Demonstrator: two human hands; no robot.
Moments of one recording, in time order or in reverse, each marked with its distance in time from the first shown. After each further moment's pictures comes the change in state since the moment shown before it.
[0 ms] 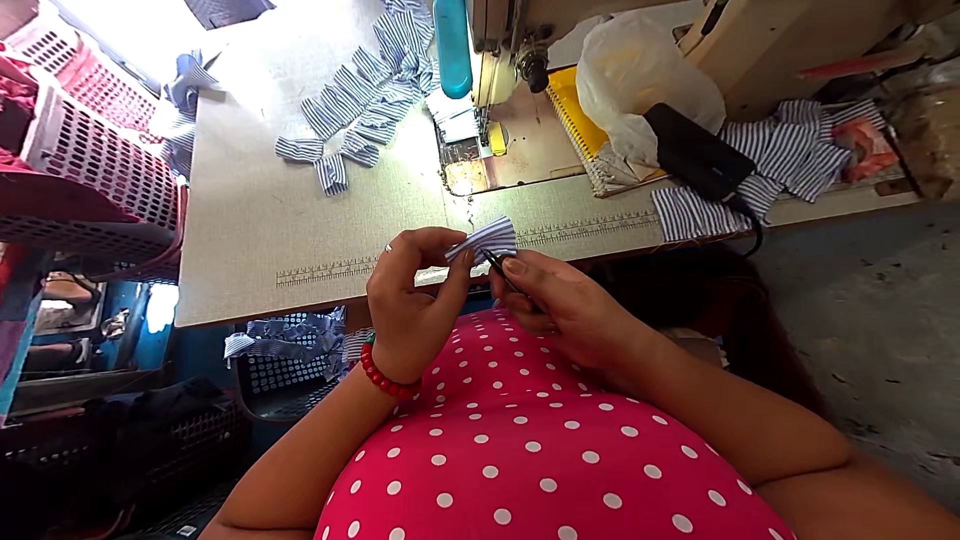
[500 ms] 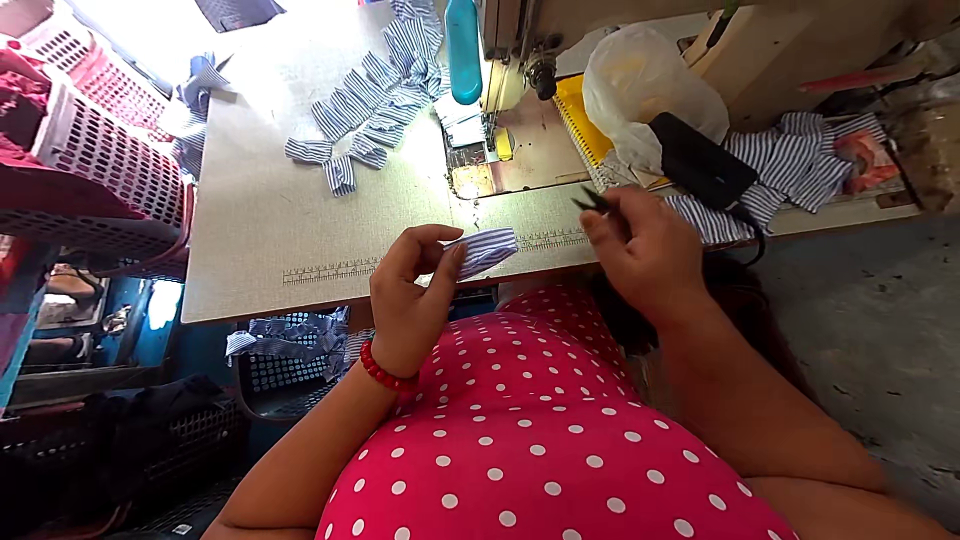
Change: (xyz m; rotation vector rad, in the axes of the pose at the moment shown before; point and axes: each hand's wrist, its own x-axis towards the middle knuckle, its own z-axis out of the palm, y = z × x) left_hand 0.001 -0.007 -0.005 -0.080 -0.011 -0.133; right_hand -0.009 -0.026 -0.071 -1.391 0.584 -0.392
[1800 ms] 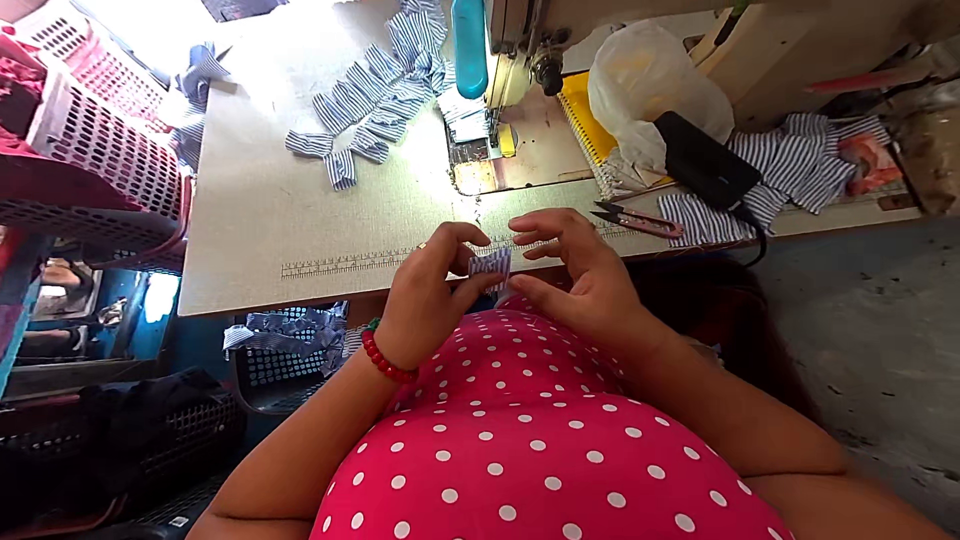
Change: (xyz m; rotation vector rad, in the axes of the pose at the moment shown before) left_hand 0.003 0.002 -0.001 0.142 -0.289 -0.007; right_hand -0.011 -0.044 0.033 0.661 -0.163 -0.138
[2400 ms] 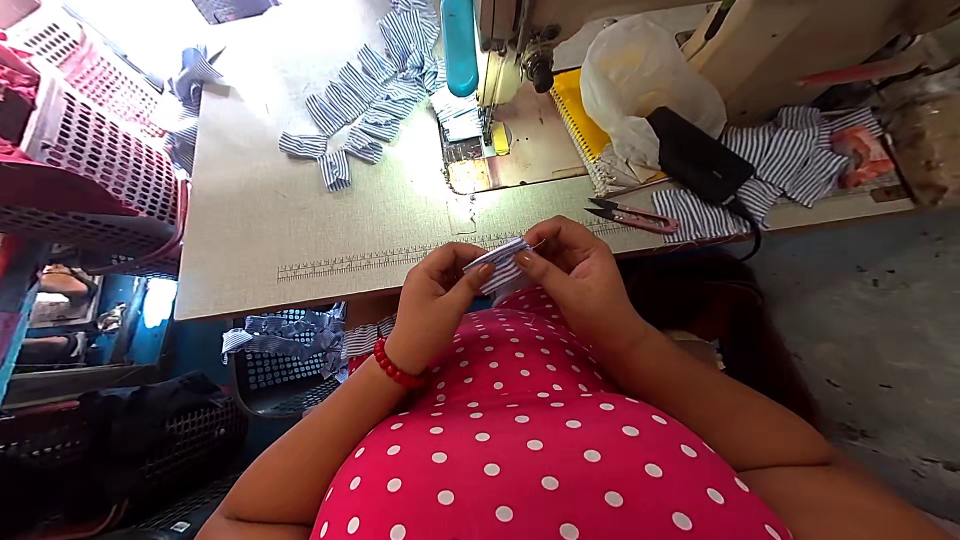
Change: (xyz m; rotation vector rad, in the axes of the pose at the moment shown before) left_hand -0.013 -0.003 0.018 -0.458 0.024 -0.260; right_hand -0.005 0.004 0.011 0.346 0.153 0.105
